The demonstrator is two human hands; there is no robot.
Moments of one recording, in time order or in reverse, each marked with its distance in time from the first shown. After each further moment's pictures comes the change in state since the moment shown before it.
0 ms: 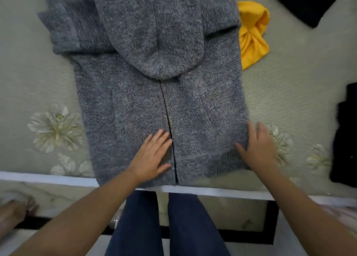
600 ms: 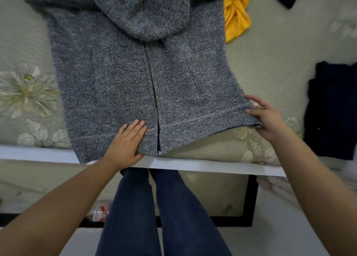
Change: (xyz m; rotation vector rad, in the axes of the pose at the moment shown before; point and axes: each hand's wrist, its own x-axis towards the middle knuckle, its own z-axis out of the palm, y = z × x) left_hand -0.052 0.011 0.061 0.013 -0.192 -0.150; right_hand -0.028 0.028 -0.042 1.284 -0.090 0.263
